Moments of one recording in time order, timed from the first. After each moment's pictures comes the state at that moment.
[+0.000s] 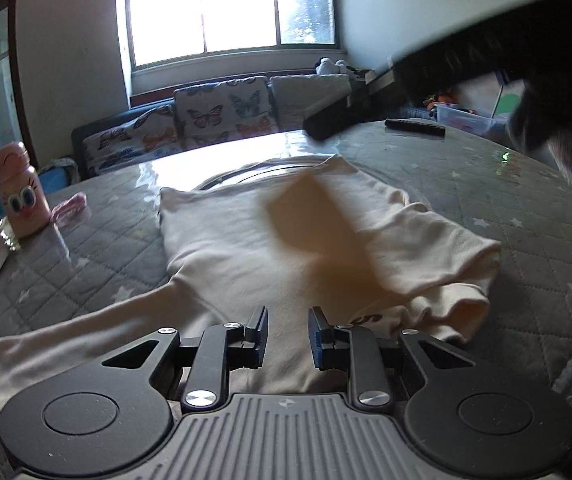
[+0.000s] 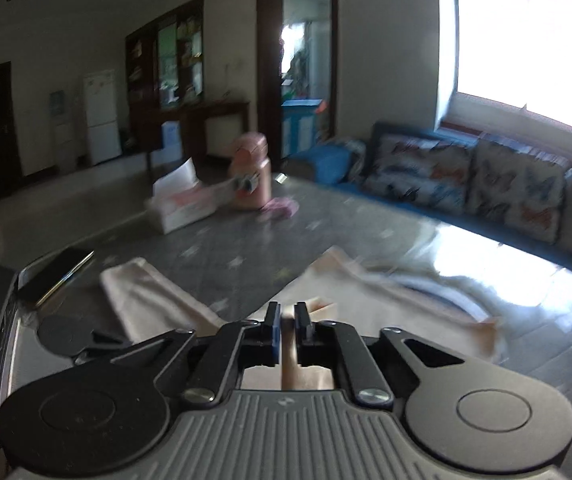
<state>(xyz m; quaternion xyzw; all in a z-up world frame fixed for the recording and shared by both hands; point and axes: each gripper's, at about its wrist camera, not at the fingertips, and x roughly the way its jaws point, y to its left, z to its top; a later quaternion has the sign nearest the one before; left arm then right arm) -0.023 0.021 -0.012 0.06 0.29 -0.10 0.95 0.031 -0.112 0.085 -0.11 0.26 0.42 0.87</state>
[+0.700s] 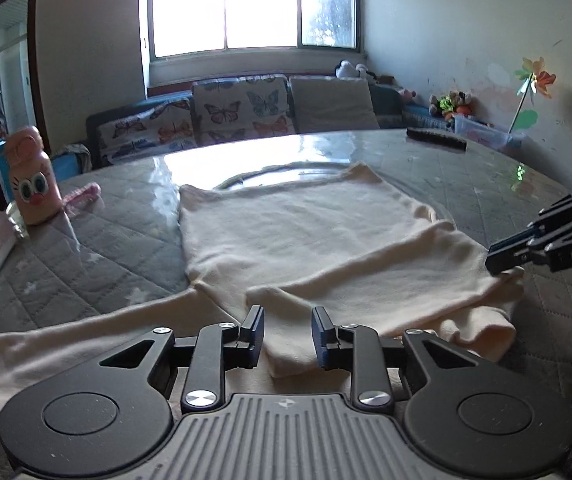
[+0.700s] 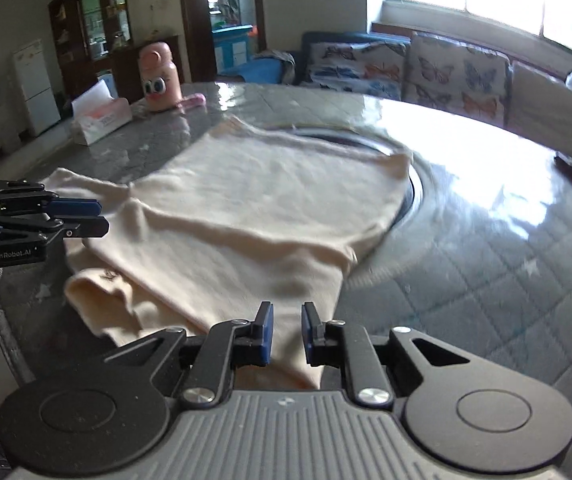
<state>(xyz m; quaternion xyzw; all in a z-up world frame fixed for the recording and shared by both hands) -0.004 0.032 -0.012 0.04 0.30 -0.08 0.95 0.038 -0.226 0.006 -0.10 0.38 0.31 0.86</state>
